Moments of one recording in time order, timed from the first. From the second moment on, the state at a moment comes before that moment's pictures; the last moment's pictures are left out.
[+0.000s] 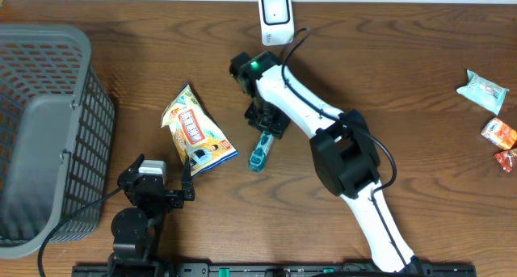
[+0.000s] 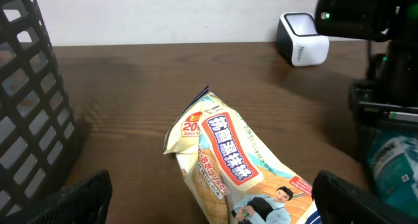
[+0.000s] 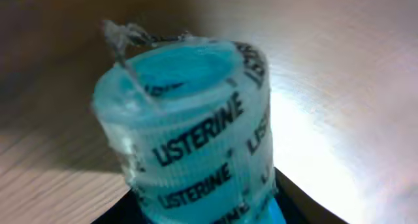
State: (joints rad) left arm -0.08 0.03 0.08 -0.27 0.02 -0.02; right arm 0.63 2.48 2.13 -1.42 -0.01 1.25
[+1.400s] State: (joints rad) left arm -0.08 0.03 0.08 -0.27 0.02 -0.02; right arm 0.41 2.02 2.13 -1.43 -0.07 -0.64
